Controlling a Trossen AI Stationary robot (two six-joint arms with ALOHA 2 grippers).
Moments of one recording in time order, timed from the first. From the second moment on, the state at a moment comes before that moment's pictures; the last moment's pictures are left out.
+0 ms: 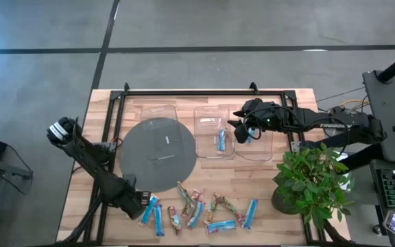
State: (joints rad) left arm -0.82 1.50 0.86 -0.86 0.10 -2.33; right arm -0.10 1.14 1.01 -0.44 0.31 0.40
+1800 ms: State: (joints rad) left arm -0.81 1.47 0.71 -0.68 0.10 -2.39; right arm -0.10 1.14 0.99 -0.45 0.31 0.39
